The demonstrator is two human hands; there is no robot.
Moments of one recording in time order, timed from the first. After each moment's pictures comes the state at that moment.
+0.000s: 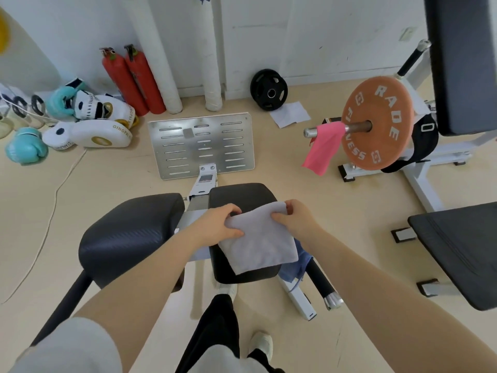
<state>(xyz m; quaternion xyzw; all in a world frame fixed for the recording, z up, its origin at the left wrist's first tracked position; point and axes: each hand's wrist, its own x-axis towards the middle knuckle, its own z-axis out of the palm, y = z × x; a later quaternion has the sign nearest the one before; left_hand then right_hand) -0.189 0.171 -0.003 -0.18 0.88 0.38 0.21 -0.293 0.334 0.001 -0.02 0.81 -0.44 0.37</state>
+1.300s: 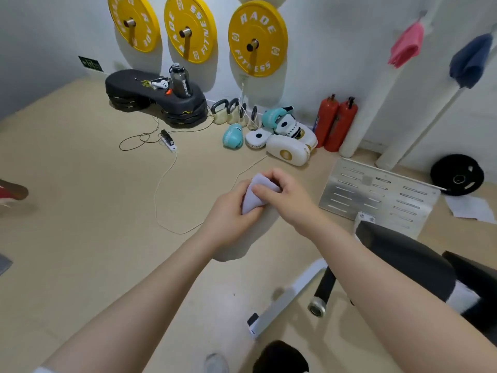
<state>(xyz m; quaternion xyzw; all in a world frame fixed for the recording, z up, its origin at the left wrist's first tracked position) 0.327 -0.113 0.149 -0.42 0.77 0.44 -0.21 0.192 -0.082 0.152 -0.48 0.62 -0.46 0.42</state>
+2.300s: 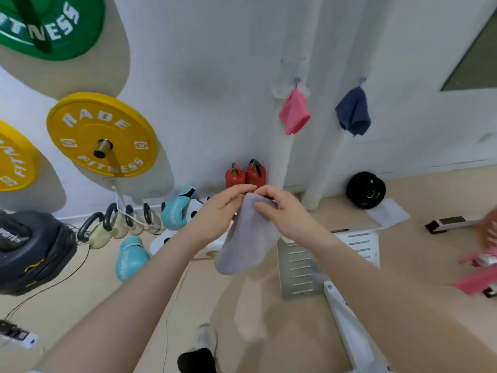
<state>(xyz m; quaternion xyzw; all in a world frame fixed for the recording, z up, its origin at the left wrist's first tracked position) -0.126 -0.634 0.179 -0.15 0.81 0.57 -0.08 -0.222 -0.504 0.169 -0.40 0.76 -0.48 0.18</state>
